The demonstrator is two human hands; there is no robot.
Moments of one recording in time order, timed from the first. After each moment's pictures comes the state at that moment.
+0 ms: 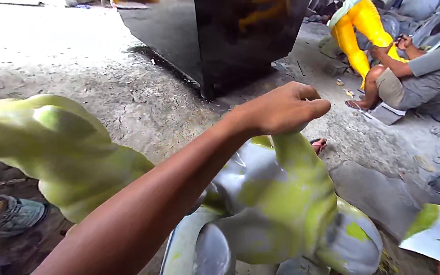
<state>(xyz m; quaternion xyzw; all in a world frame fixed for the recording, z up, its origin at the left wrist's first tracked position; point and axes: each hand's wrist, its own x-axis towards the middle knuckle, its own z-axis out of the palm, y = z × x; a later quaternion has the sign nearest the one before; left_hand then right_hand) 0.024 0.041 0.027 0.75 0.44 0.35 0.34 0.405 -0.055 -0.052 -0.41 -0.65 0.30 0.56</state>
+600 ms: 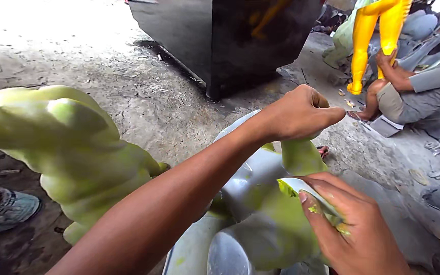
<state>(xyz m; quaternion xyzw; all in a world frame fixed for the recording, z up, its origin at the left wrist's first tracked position) -0.003 0.046 0.013 0.73 0.40 0.44 0.35 0.206 -0.044 -0.037 -0.33 -0.88 0.15 0.31</state>
